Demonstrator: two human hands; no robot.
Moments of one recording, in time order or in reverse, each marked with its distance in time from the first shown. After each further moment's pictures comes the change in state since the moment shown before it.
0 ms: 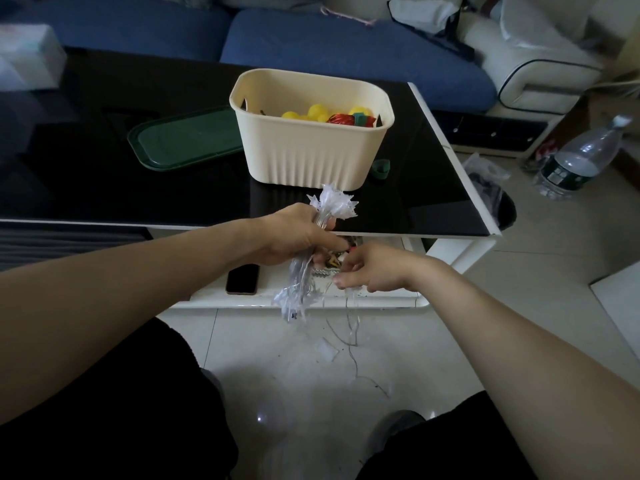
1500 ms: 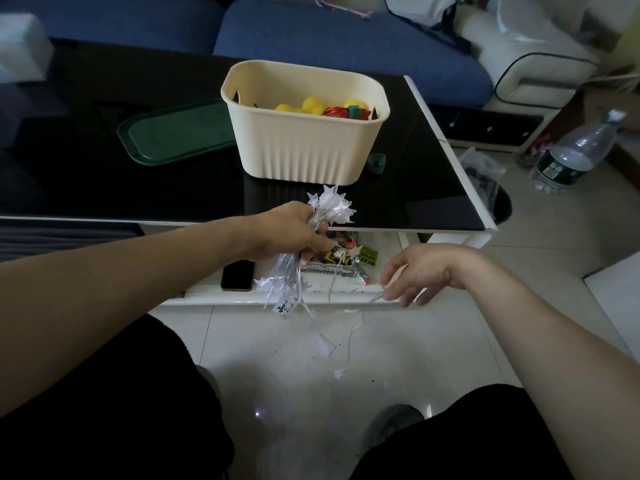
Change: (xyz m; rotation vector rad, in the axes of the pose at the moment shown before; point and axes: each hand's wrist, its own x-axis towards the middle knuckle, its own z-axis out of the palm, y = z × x) left_hand 0.003 -0.004 -0.001 0.196 0.074 -0.001; right_hand -0.022 0.050 -0.033 0.102 -0.129 0.301
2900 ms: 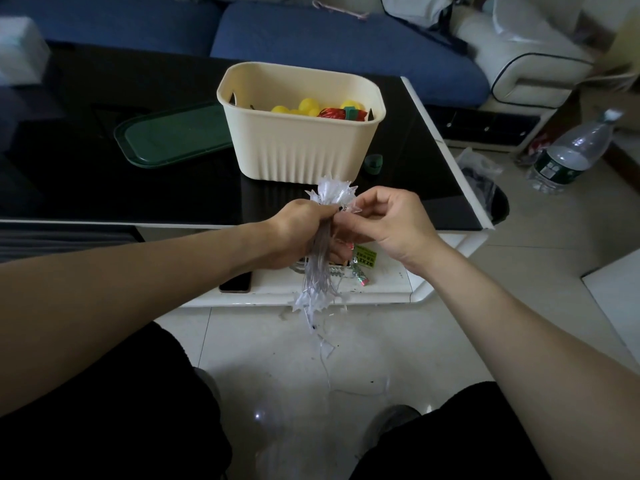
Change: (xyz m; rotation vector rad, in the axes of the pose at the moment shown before) left_hand 0.004 0.017 0.023 -0.555 0.003 -0.019; right_hand 0.000 -0.051 0.023 0.603 0.584 -0.719
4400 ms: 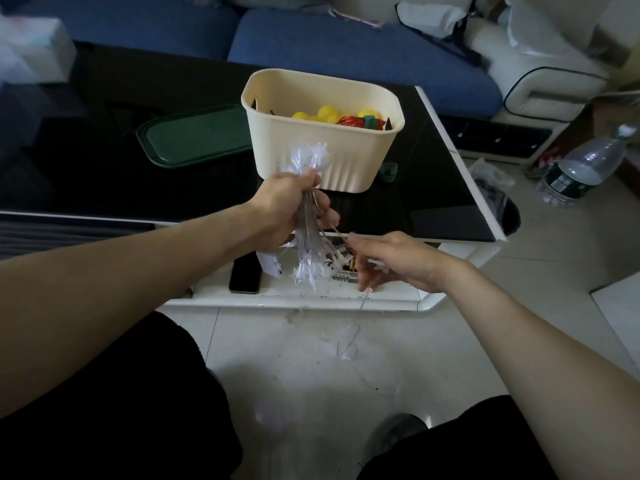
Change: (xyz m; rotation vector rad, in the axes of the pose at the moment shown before) left_hand -0.012 0.024 -0.033 -0.261 0.254 0.158; right_hand 0.000 0.010 -0.003 -0.153 -0.476 0.422
